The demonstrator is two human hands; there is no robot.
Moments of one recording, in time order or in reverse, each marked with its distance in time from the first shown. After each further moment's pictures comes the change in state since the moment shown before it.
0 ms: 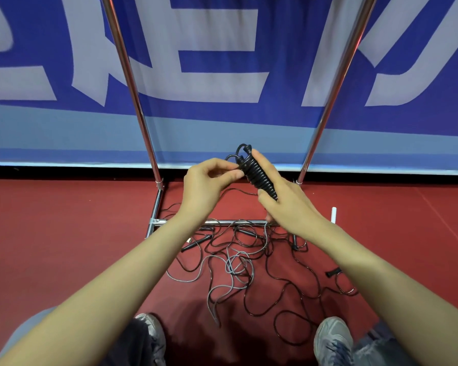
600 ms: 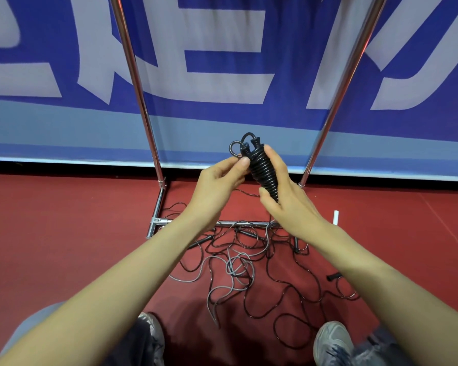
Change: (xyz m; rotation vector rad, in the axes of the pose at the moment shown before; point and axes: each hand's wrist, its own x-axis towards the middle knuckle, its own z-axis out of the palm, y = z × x) left_hand -0.007 0.008 0.009 -0.329 -0.173 -0.087; right_hand 0.004 0.009 0.008 -0.005 0.085 -0.088
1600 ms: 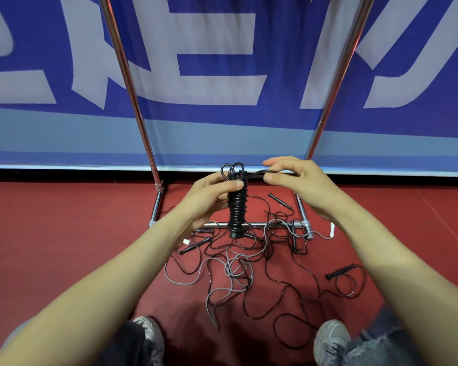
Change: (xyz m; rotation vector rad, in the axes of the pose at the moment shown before) left_hand 0.014 -0.014 -0.019 -0.014 -0.111 -0.310; right_hand 0.016 0.002 -0.046 0.428 -0.068 0.255
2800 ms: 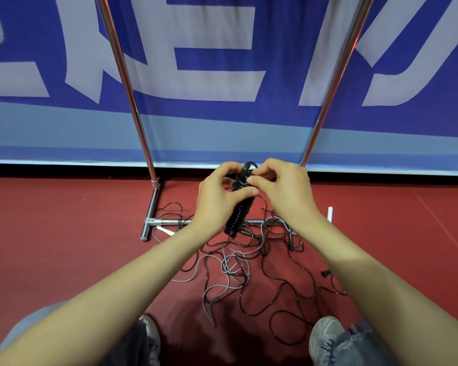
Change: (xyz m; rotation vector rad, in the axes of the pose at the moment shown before) left_hand -0.004 -0.017 0.028 0.456 0.307 0.444; right_hand -0.002 -0.002 0.044 -0.291 0.350 -0.028
